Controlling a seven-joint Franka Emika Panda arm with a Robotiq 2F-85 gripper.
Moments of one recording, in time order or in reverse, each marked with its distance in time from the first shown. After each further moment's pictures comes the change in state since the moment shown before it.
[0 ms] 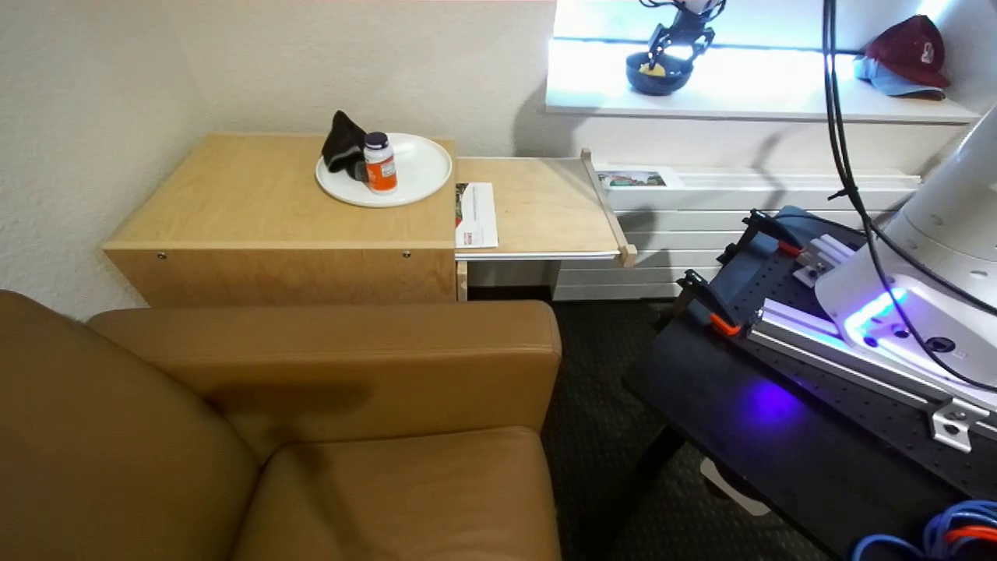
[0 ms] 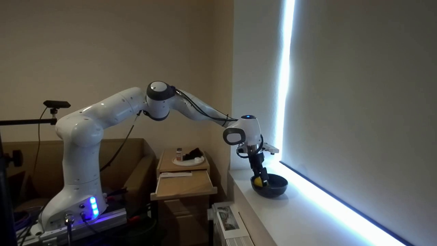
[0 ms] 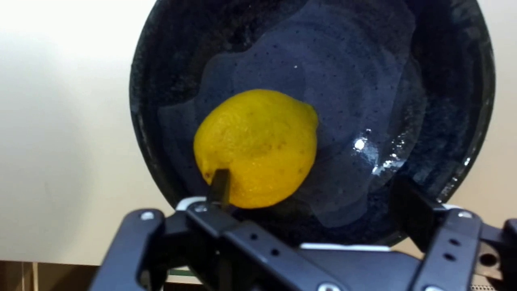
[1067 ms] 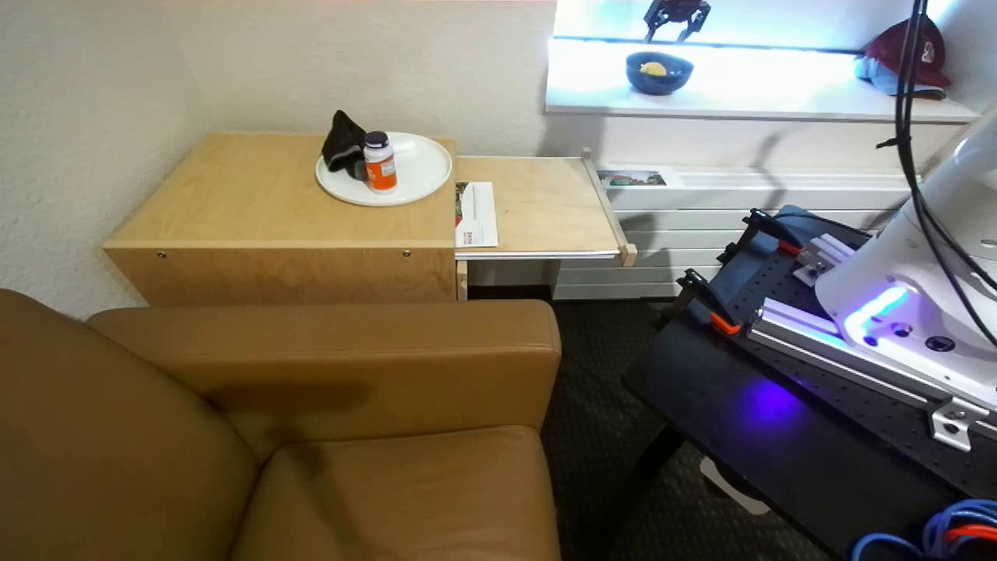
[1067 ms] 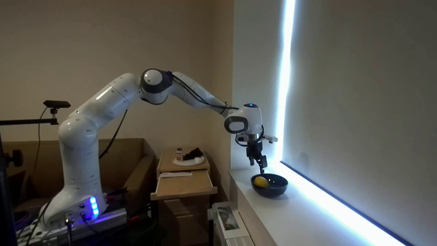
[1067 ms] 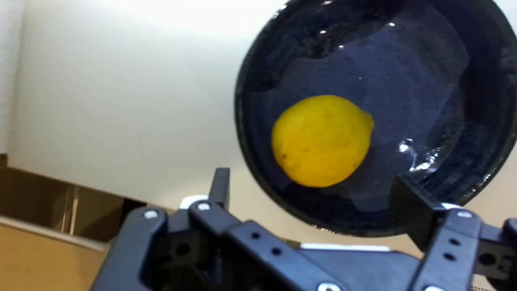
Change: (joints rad) arm -0.223 -0.250 0.344 -0.003 -0.360 0.003 0.001
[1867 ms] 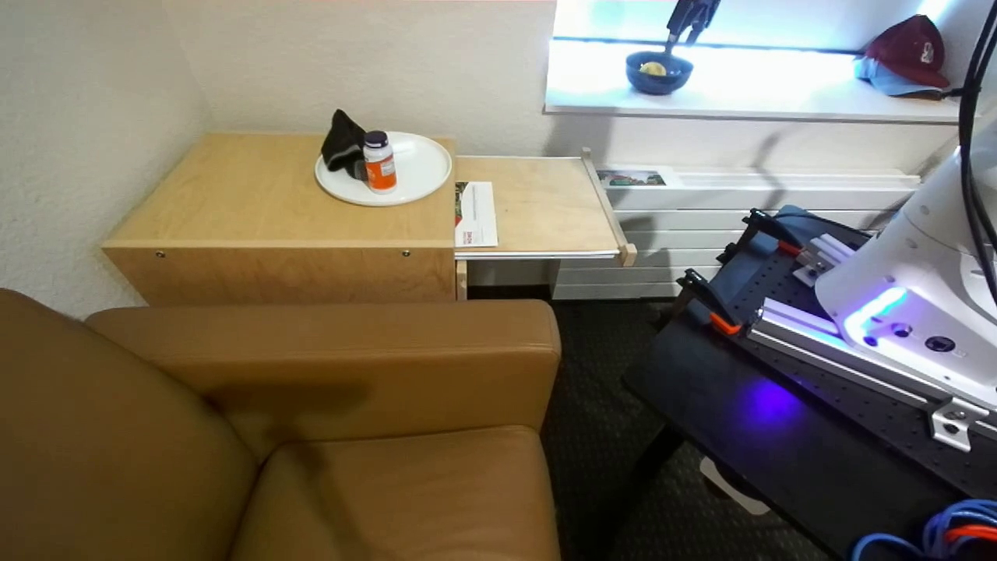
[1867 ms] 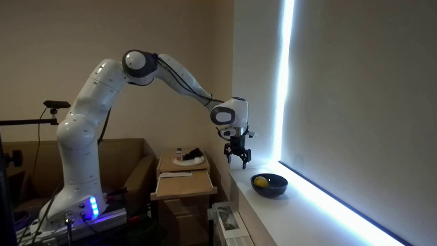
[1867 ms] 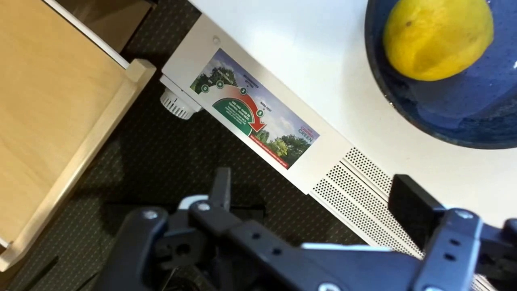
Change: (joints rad) arm -0.070 -0.322 0.184 -0.345 -0.327 -0.028 -0.313
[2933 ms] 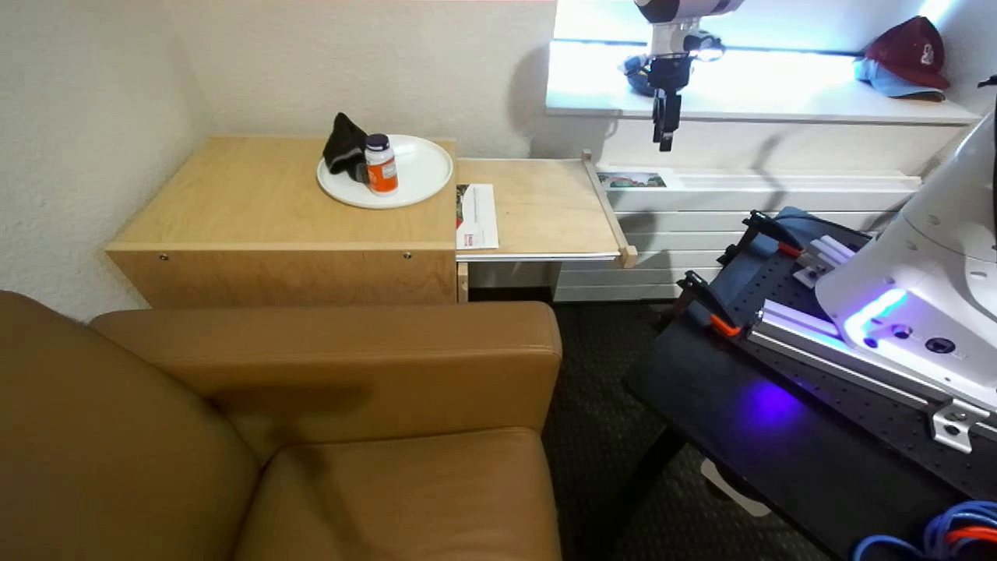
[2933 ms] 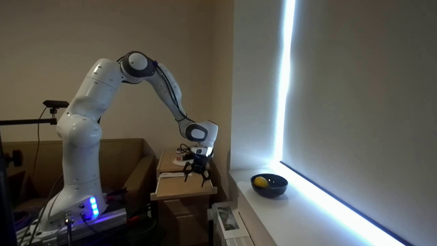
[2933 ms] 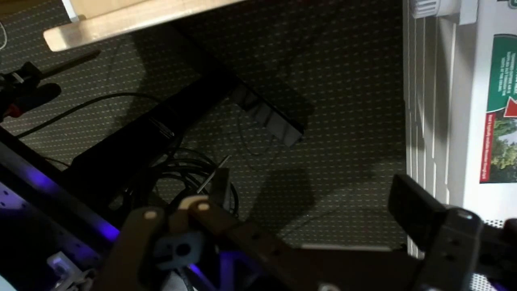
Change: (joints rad) arm 0.241 -0.044 0.046 -0.391 -0.188 0.017 -0.305
